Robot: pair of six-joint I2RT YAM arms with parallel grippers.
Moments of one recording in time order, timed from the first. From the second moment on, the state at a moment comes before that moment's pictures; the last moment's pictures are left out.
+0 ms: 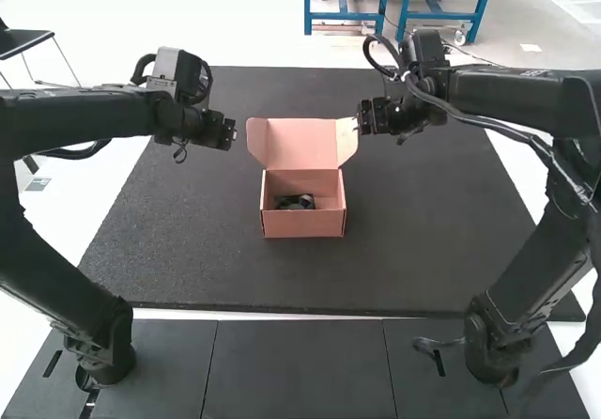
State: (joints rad) left arm -0.27 1.42 1.00 -0.27 -0.19 0.01; right arm 0.32 1.55 1.15 -0.37 -0.14 0.04
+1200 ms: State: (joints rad) left arm -0.27 1.56 1.03 -0.17 -0.19 -0.03; right arm 0.32 1.65 1.23 -0.40 -0.20 0.09
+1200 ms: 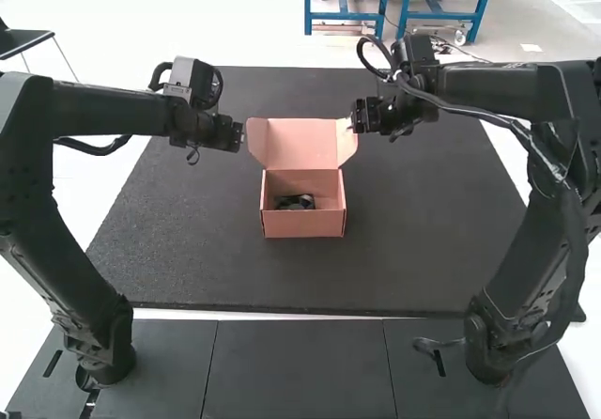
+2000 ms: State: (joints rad) left arm -0.32 1.55 1.05 -0.16 -0.14 -0.03; right arm 0.32 1.66 1.23 -0.39 -0.26 0.12
